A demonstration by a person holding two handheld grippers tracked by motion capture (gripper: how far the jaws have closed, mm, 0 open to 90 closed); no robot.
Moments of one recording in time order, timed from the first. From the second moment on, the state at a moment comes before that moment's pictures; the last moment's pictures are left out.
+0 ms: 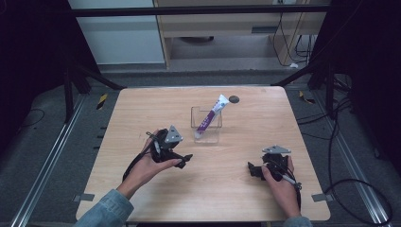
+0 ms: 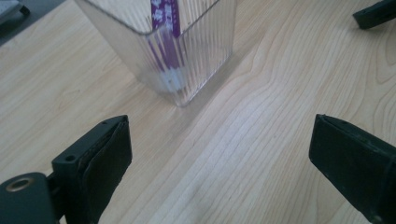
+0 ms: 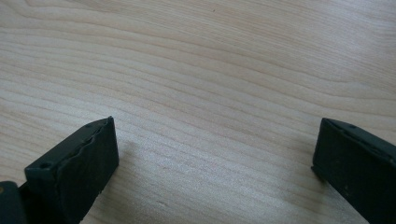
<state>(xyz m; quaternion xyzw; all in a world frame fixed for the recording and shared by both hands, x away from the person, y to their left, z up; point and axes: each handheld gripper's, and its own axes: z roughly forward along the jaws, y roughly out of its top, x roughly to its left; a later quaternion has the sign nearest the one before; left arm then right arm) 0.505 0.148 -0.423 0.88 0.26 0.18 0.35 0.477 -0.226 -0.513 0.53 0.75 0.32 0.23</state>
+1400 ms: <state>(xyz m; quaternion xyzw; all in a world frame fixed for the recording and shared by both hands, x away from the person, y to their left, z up) 0.512 0.264 -0.472 0.85 0.37 0.19 0.32 0.477 -0.226 -0.513 0.53 0.75 0.32 0.23</state>
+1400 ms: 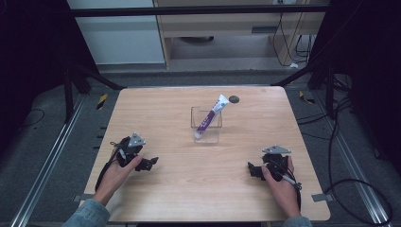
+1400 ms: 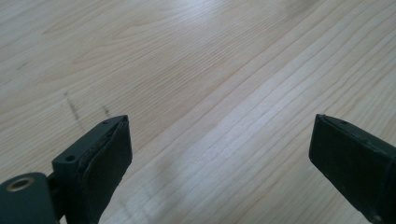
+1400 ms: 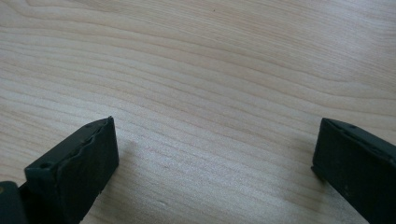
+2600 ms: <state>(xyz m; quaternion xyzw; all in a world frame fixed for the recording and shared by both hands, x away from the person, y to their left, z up) 0.540 0.297 -0.499 0.83 0.42 0.19 0.31 0.477 -0.226 -0.513 0.53 0.75 0.32 0.23</state>
